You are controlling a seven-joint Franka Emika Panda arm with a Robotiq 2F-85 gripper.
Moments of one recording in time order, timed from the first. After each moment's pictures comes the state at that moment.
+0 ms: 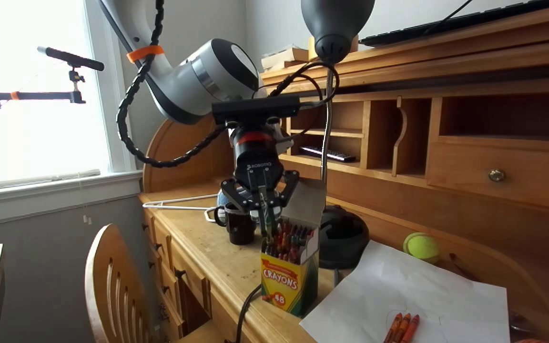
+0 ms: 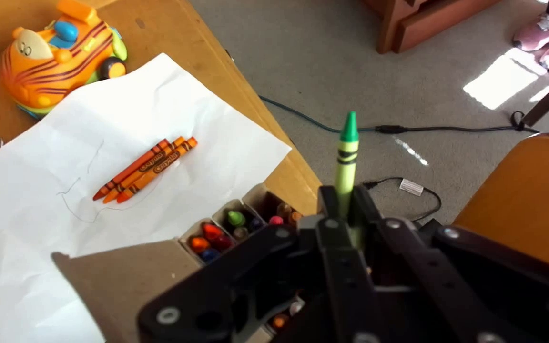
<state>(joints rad) -0.20 0.34 -0.11 -2.20 -0.92 2.12 -0.57</state>
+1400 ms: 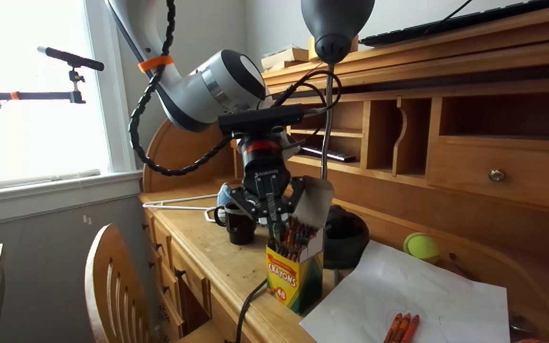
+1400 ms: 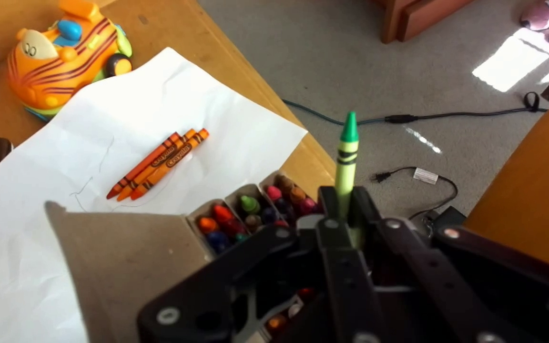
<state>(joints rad) -0.20 0.41 -0.11 -2.14 -0.92 2.12 -0.50</state>
